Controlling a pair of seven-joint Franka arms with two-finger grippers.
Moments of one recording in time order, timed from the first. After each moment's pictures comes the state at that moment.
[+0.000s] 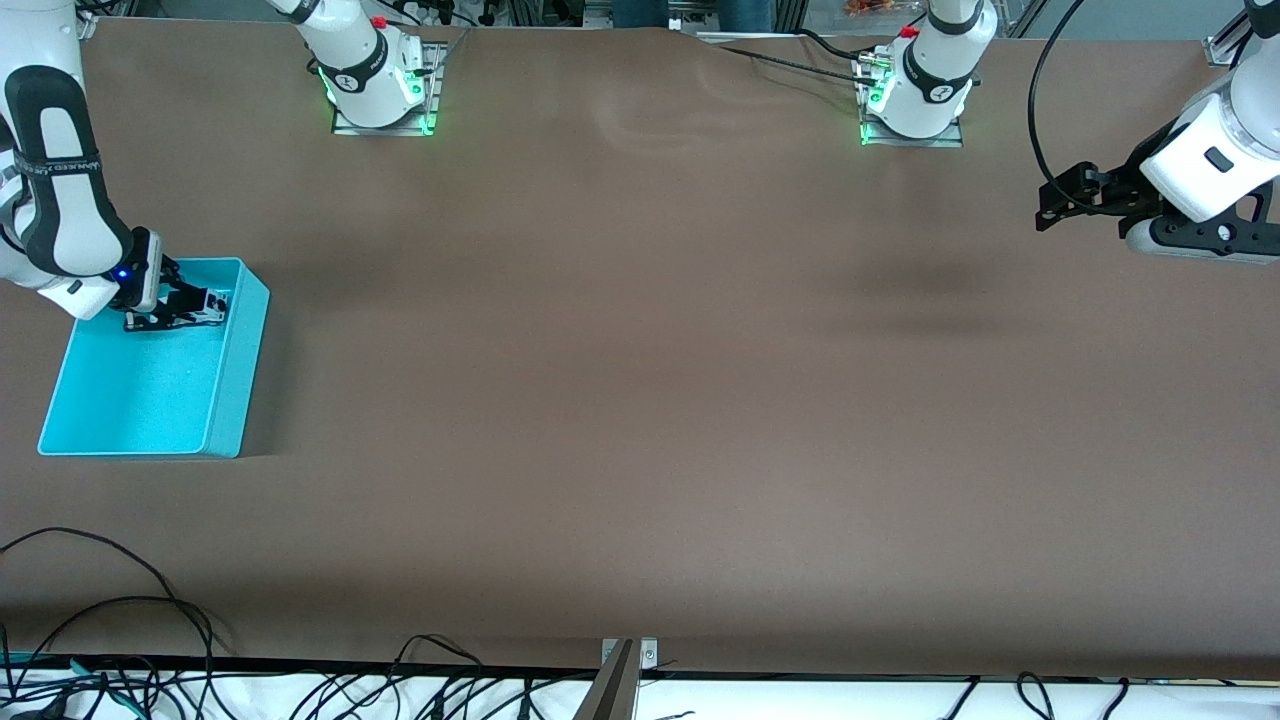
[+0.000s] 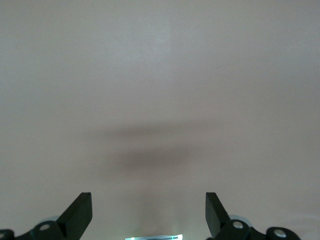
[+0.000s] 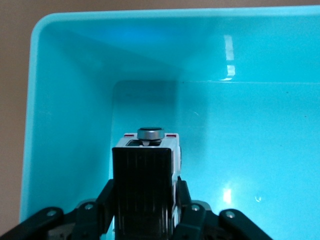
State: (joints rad) left arm -0.03 -0.06 -0.02 -1.70 -0.04 1.53 0.01; right arm 0.04 0.43 -0.55 -2.14 0.42 2.30 -2.43
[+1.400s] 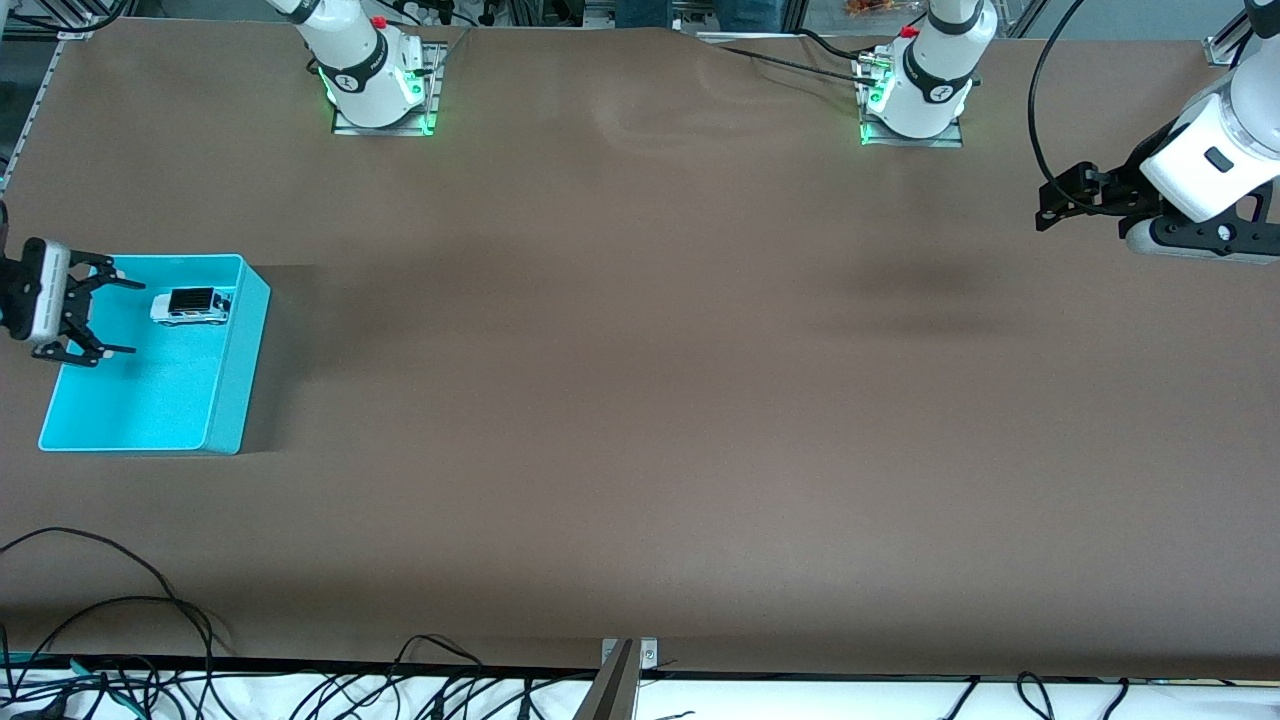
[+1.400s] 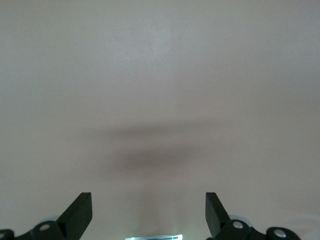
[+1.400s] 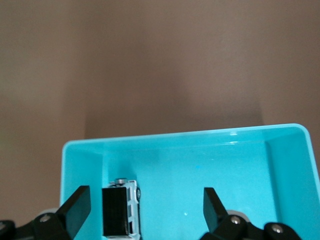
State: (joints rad) left arm -0.03 -0.06 -0.02 -1.70 -0.04 1.53 0.01; right arm 0.05 0.41 -0.55 -1.68 0.41 1.70 -2.08
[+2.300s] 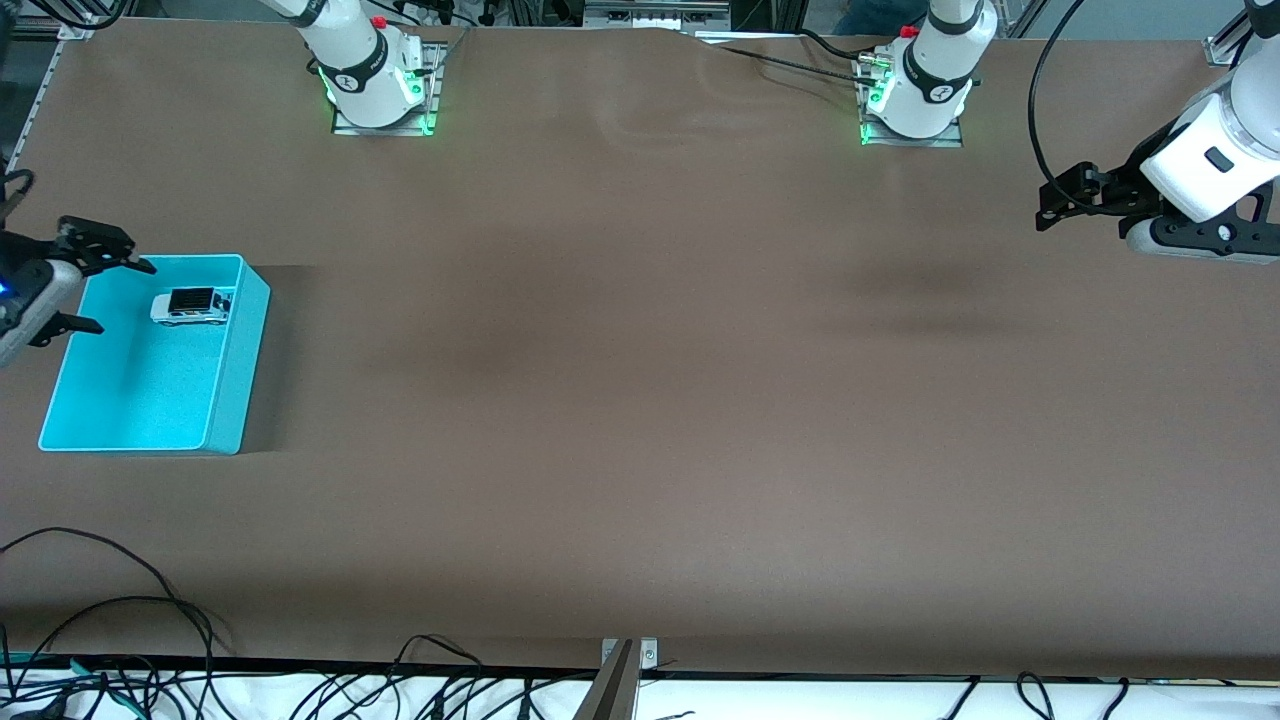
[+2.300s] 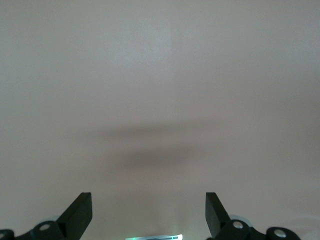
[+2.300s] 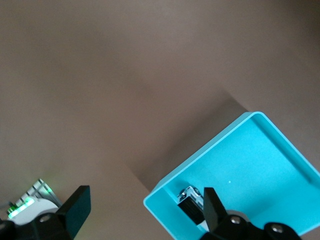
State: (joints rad) left arm -0.03 -0.06 -0.02 -1.70 -0.04 1.53 0.01; right arm 0.33 0.29 -0.54 -1.45 0.21 1.50 -0.98
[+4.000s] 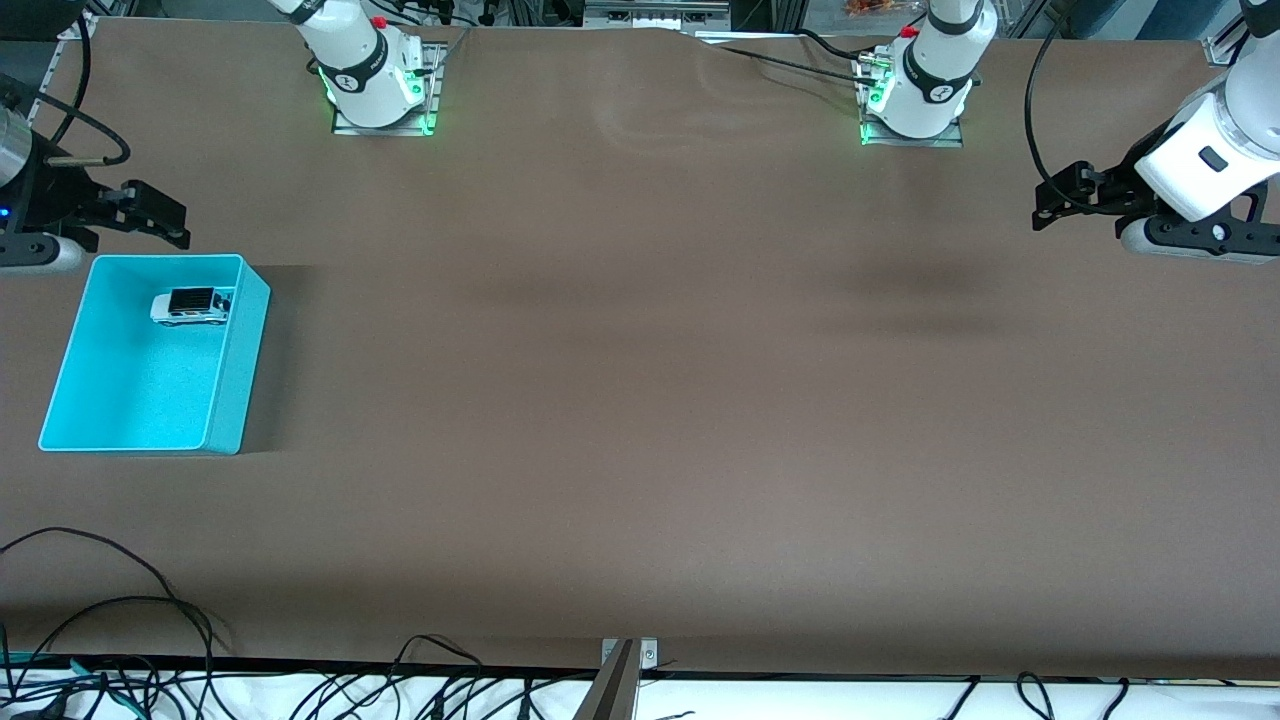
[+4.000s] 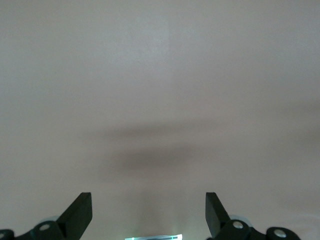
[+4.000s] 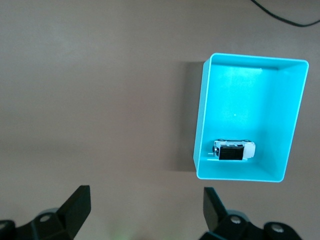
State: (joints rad) left arm -0.03 -0.06 -0.02 -1.70 -0.04 1.53 0.01; right arm -0.04 0.02 0.07 -1.58 -0.05 1.54 -0.04
